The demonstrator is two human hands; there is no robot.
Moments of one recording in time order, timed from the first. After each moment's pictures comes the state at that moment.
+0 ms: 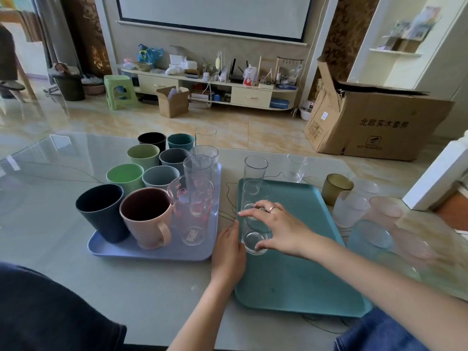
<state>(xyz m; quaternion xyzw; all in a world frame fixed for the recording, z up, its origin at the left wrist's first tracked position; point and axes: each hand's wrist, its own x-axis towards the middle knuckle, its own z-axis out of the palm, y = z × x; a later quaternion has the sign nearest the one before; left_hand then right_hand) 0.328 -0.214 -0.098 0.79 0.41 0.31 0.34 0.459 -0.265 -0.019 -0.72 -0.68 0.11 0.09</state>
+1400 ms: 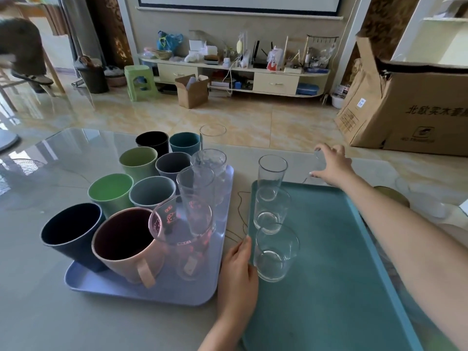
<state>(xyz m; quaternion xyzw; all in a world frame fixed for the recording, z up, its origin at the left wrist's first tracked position) 0.359 -0.181 -0.135 0.75 0.43 0.36 0.35 0.676 -0.091 -0.033 -0.87 -0.46 0.01 0.19</state>
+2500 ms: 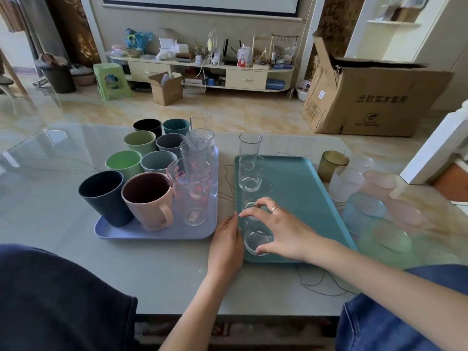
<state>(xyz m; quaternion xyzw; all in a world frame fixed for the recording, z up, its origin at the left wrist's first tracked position) 0.307 -0.230 -0.118 0.81 0.41 0.27 0.33 0.429 -0.313 -0.025 -0.72 -0.66 0.16 0.12</state>
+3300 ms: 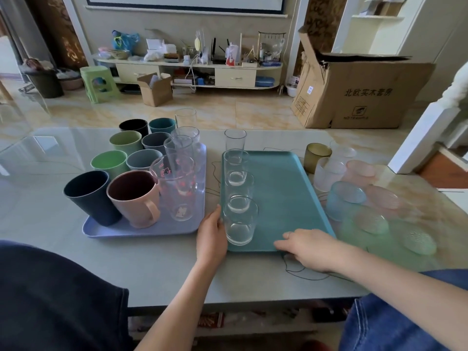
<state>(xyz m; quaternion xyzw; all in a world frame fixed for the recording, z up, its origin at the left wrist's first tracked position) 0.313 -0.222 -0.127 0.75 0.46 0.30 0.37 0.472 -0.374 -0.047 -0.70 -0.68 0.10 -0.20</state>
